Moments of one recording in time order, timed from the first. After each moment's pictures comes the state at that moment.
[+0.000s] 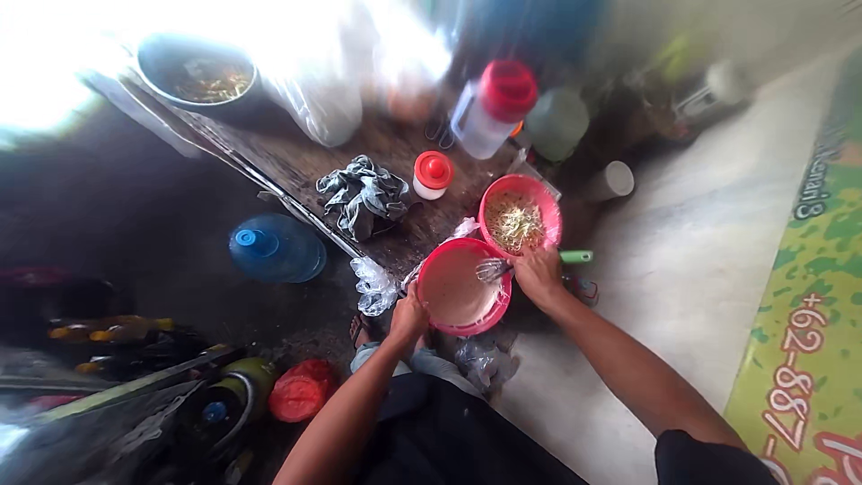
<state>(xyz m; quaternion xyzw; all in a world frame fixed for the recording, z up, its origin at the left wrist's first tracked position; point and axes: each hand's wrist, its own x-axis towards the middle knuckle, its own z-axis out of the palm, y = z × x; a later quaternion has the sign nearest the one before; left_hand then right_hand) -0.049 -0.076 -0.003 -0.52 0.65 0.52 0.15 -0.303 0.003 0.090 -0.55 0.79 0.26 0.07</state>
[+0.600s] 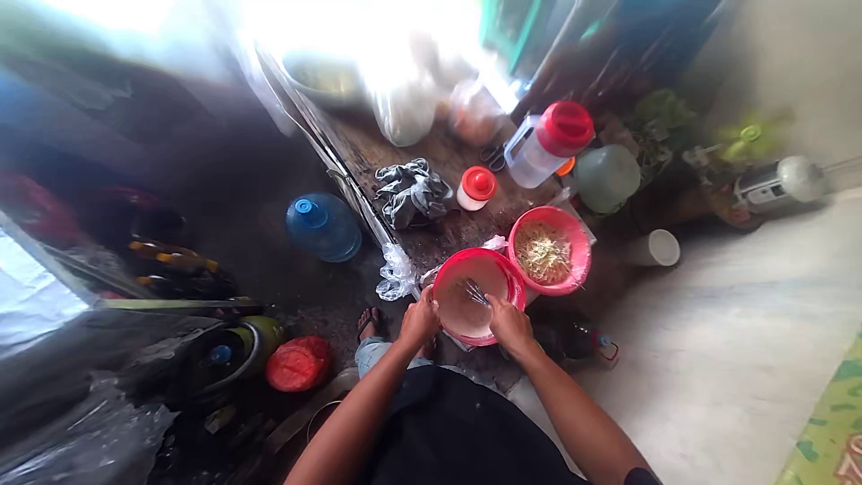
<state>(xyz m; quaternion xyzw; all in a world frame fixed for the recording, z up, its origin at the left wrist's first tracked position) -0.039 -0.032 -0.024 -0.58 0.61 0.54 0.01 -0.238 0.035 0.029 -0.52 0.79 0.17 0.28</state>
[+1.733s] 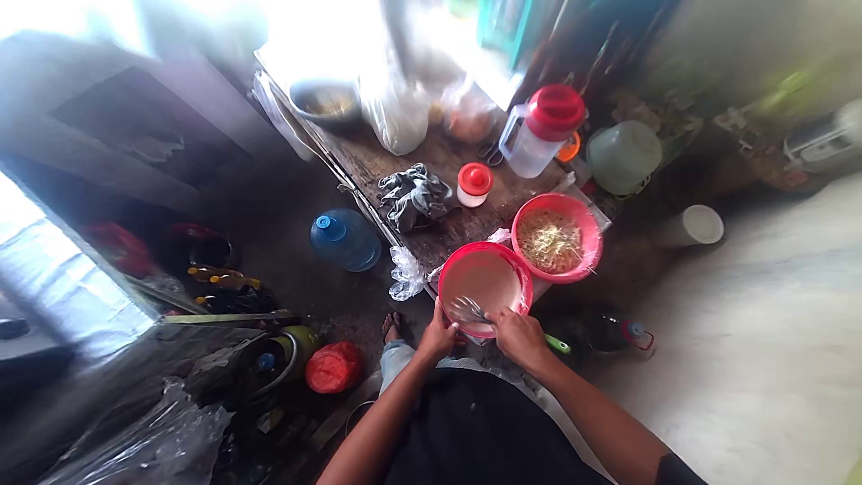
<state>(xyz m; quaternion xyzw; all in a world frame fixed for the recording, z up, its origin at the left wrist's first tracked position) -0.047 0.026 -0.025 -0.56 0.39 0.73 -0.07 -0.230 0.073 0.069 -0.59 0.73 0.18 0.30</state>
